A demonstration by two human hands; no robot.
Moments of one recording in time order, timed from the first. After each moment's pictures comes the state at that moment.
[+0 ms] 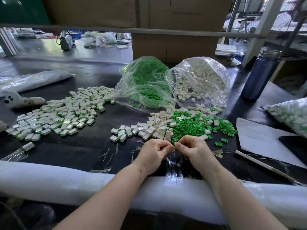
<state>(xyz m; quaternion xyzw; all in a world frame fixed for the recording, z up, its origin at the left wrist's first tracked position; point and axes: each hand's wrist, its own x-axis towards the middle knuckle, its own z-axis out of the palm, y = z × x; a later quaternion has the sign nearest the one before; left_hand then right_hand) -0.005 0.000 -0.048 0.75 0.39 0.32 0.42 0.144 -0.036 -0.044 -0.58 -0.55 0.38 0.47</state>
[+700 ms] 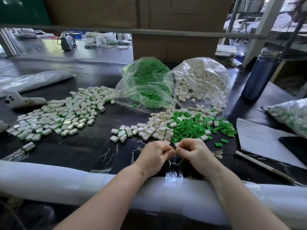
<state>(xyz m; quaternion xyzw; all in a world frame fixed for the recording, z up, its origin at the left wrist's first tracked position) -0.003 -0.002 -0.048 0.81 0.40 0.26 0.33 0.148 -0.039 -0.042 -0.60 -0.60 0.36 0.39</state>
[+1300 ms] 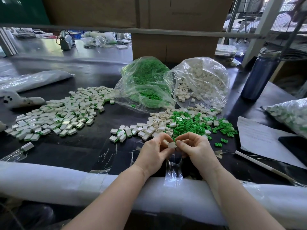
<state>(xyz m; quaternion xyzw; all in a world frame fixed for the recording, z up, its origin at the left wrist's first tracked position) -0.001 -0.001 -0.051 0.74 0.40 0.34 0.42 0.145 -0.038 -0.043 -0.56 -0.49 0.41 0.53</state>
